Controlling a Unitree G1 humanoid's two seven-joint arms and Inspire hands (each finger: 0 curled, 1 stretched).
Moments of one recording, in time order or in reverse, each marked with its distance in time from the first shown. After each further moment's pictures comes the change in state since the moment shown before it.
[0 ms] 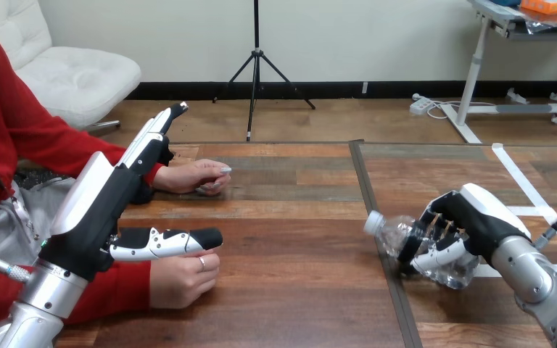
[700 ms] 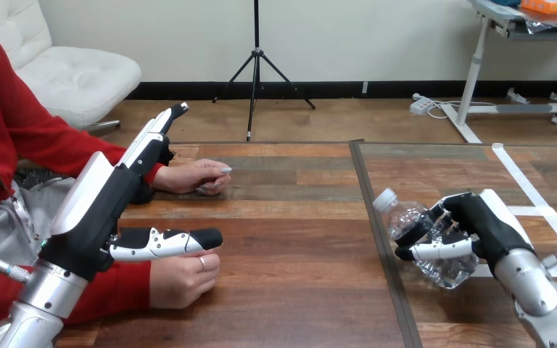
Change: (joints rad) left arm 0.000 0.000 0.000 0.000 -0.003 0.000 -0.002; right arm 0.092 0.042 -0.143 -0.069 0.189 -0.004 0.014
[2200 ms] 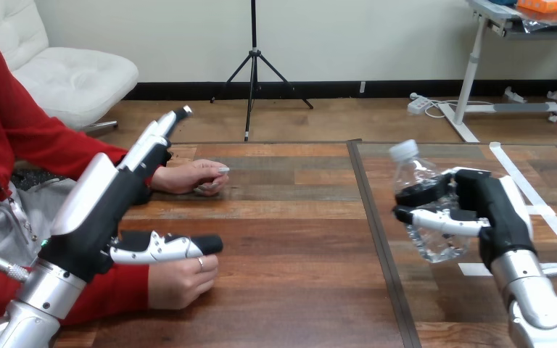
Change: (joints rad) left arm 0.001 0.026 0.011 -0.008 0.073 0.013 -0.017; right arm 0.167 0.101 -0.173 -0.331 0.208 -0.034 0.058
